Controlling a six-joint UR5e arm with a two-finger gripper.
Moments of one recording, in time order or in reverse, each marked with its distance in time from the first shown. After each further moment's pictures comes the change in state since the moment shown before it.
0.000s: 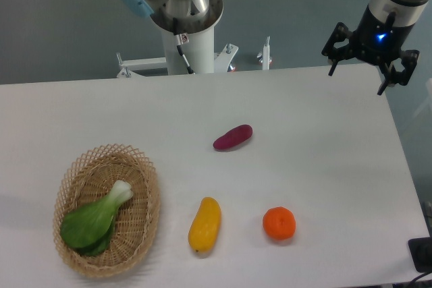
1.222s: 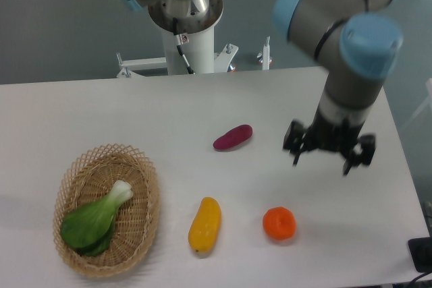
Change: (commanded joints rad) arm -0.270 -0.274 -0.015 0.391 -0.009 -0.494
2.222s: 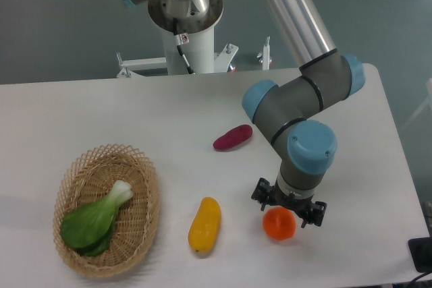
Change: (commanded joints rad) arm -0.041 -0.128 -0.110 0.166 0.064 0.149
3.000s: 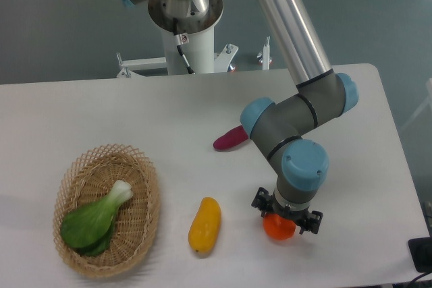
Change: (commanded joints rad) arm -0.017 -0.051 0.000 0.058 0.046 -0.011
